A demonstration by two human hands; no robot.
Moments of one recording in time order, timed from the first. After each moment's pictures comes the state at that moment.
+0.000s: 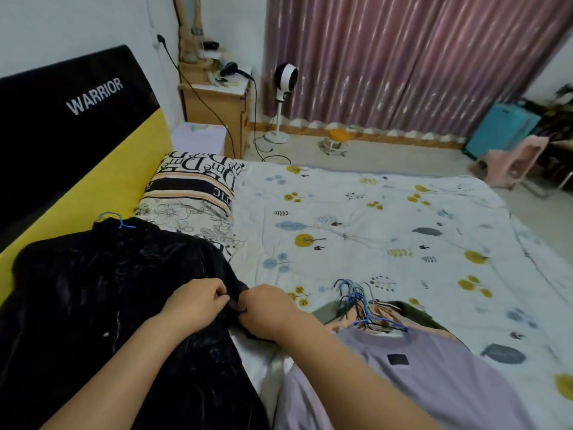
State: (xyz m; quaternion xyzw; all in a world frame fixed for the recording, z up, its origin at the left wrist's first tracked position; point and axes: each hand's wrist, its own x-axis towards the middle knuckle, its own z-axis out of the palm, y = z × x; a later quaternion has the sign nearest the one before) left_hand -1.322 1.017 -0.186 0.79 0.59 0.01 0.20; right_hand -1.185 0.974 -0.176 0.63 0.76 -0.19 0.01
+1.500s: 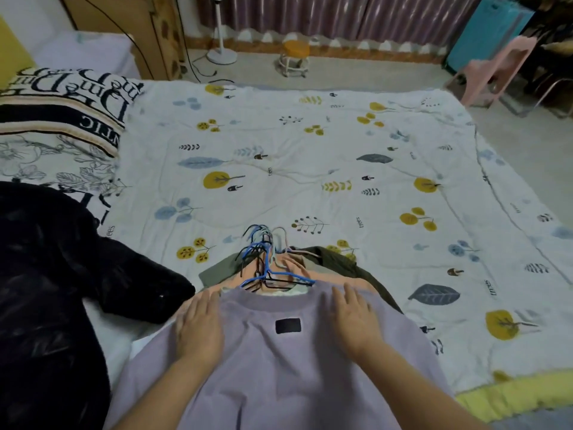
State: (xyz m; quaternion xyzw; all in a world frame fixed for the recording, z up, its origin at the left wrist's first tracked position) left_hand -1.021 0.930 -0.410 0.77 0.61 -0.09 0.15; right_hand -0.778 0.848 -0.380 0.83 0.52 -0.20 0.09
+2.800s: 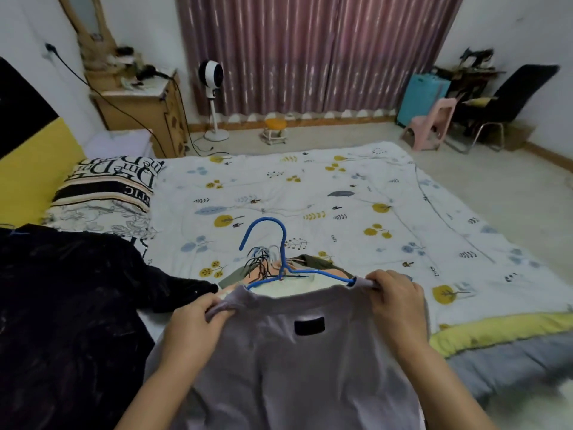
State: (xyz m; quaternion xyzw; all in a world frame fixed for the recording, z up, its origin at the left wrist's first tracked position) left_hand -1.101 0.764 -0.188 0.73 0.56 0.26 0.30; right_hand -0.828 0.662 -0.199 0.82 0.47 0.13 -0.30
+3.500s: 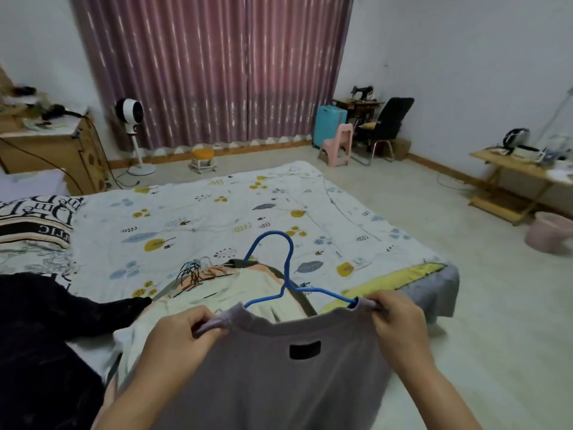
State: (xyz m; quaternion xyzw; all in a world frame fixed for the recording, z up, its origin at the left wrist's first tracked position) left_hand -1.092 0.592 -0.116 0.82 0.38 0.25 0.35; right_hand -0.842 0.404 -0.136 0.84 0.37 0.13 -0.39
